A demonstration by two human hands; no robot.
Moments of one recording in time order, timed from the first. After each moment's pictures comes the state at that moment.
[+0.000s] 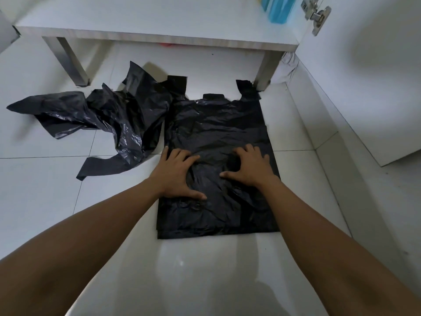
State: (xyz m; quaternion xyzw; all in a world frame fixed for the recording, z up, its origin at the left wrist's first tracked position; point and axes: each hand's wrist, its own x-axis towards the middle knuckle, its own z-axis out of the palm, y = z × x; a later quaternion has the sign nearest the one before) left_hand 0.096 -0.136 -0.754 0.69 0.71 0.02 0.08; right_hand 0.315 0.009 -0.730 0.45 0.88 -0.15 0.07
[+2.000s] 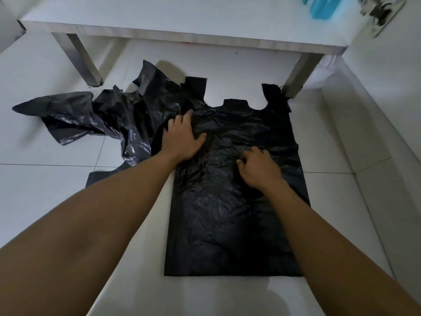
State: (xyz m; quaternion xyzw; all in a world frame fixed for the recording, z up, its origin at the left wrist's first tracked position) left_hand 0.026 -0.025 -0.748 0.46 0.86 0.19 0.11; right_hand 0.245 0.045 -0.739 0.46 0.87 -0.17 0.06
